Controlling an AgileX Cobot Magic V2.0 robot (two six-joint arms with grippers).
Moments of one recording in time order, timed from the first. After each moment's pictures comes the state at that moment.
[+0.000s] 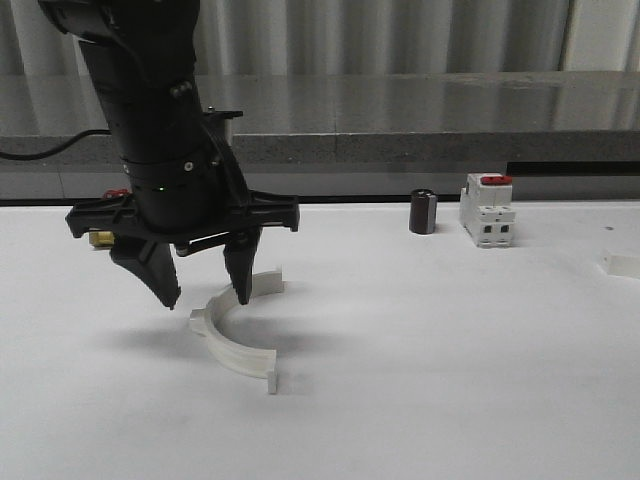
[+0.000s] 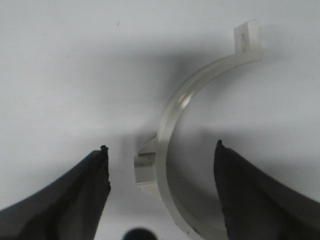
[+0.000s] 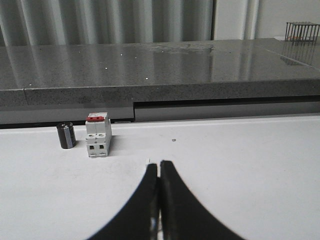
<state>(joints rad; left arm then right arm) -0.62 1.94 -1.33 0.11 0.73 -0.64 -0.08 -0.01 0.03 -0.01 0.06 0.08</state>
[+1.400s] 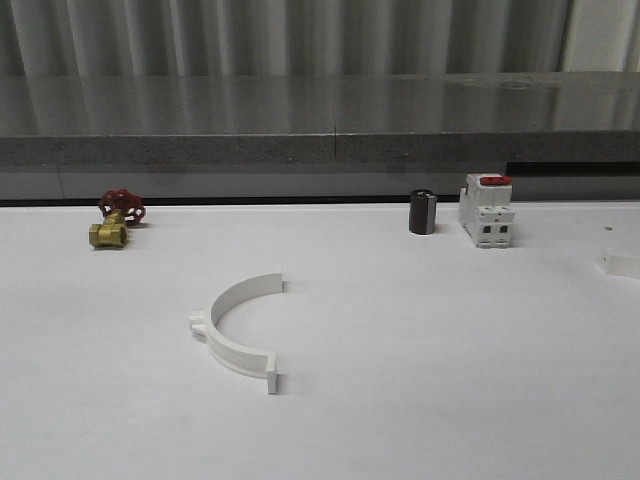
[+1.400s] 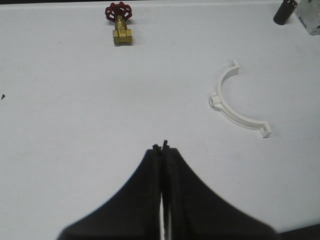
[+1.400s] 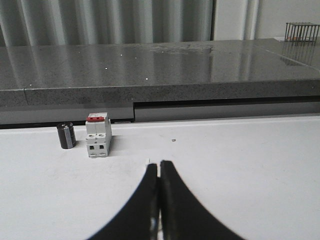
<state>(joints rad) -0.45 0.47 -0.62 0.14 0.84 -0.37 -0.08 -0.01 0.03 -0.01 0.06 0.08</state>
